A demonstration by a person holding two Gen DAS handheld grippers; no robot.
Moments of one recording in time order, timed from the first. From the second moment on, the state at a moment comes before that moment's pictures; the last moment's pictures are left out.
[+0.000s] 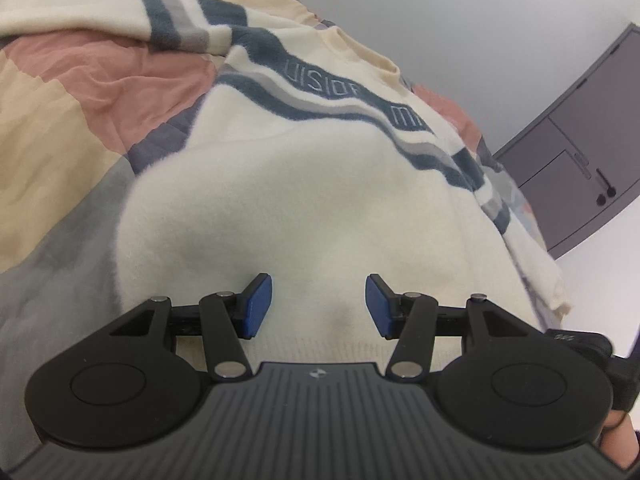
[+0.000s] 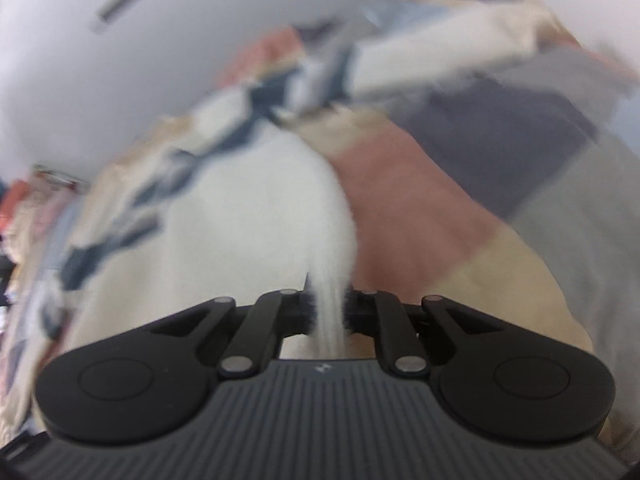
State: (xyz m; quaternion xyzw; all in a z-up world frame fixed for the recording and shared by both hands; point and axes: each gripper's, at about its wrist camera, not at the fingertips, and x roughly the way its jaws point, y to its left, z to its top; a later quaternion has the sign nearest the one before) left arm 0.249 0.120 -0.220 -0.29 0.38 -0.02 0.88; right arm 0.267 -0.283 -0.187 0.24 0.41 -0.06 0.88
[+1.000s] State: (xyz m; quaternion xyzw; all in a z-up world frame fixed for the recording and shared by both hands) left arm 0.342 0.102 -0.181 -0.12 0.33 -0.04 0.93; right arm 0.340 -0.191 -0.150 0.02 0.31 0.15 0.94
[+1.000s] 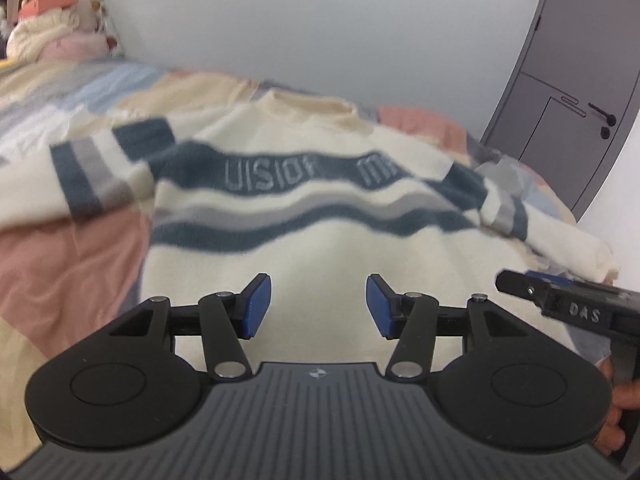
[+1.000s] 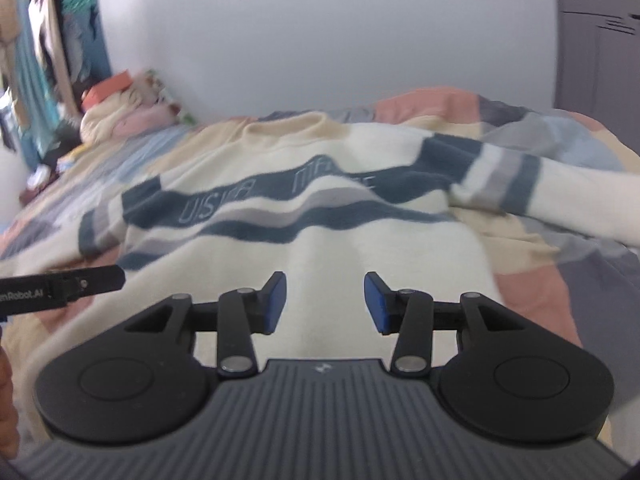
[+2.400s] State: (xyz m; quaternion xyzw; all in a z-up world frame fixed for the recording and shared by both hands) left arm 0.359 0.113 -0.228 -0.16 0.38 -0.06 0.91; right arm 0.443 -0.403 -0.216 0.37 0.31 -0.04 0.87
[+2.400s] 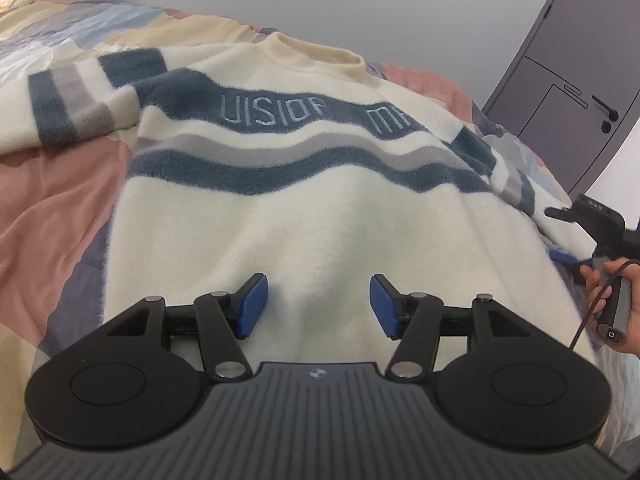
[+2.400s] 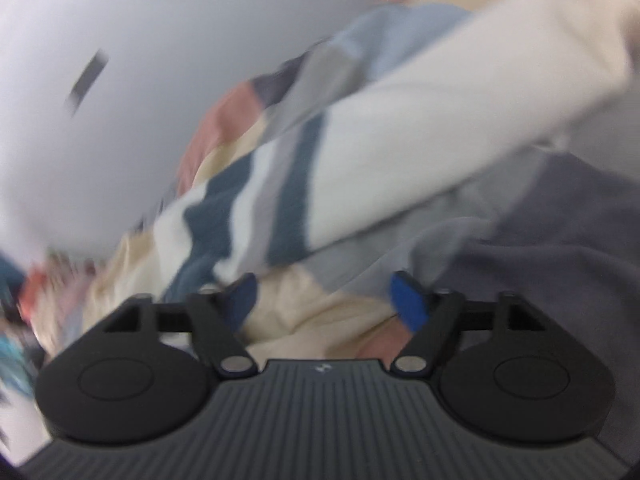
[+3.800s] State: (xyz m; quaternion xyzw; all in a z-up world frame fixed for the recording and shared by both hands) left arm 0.369 0.115 -0.235 -0.19 0.37 -0.04 0.91; right arm 0.481 -0.594 -0.153 0.29 0.07 -0.19 0.93
